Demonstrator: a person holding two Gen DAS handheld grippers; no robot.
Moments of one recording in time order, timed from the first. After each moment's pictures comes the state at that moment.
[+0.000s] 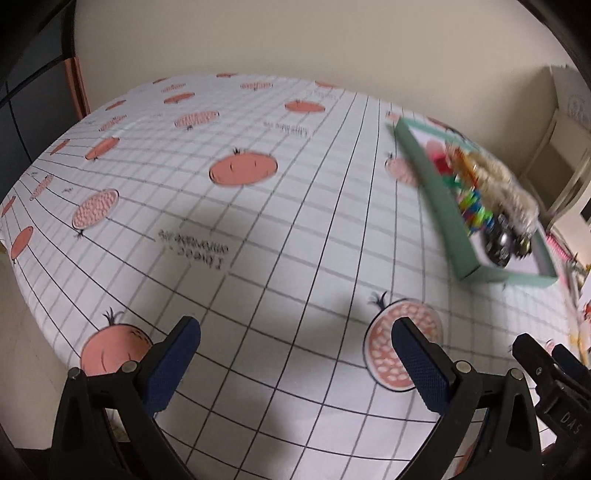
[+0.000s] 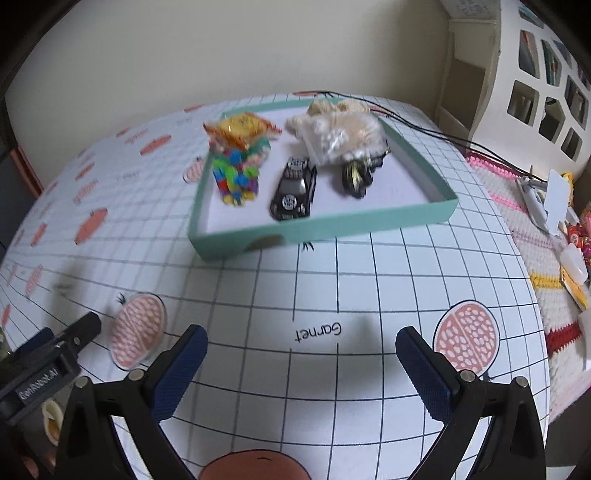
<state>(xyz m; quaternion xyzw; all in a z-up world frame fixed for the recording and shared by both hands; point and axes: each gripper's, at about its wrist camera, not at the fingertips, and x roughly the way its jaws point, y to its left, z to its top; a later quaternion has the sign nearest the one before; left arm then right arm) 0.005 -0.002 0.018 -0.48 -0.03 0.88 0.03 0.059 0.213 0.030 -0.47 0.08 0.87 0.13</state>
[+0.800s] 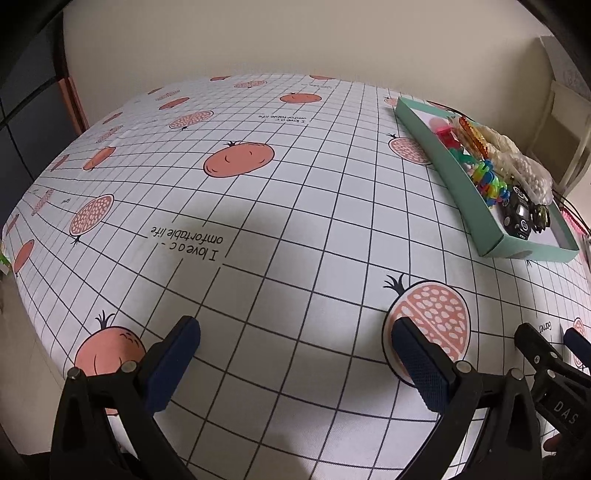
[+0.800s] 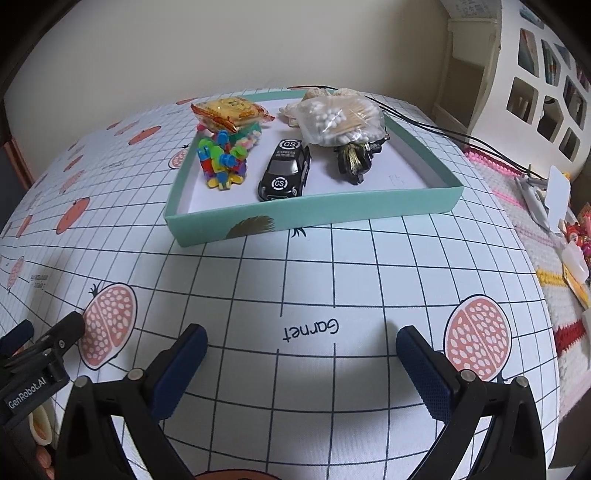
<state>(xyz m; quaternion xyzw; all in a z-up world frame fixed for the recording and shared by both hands) 0.005 0.009 0.001 -0.47 0.01 0.88 0.02 0.057 0.213 0.008 -0.46 0.07 0.87 0.14</state>
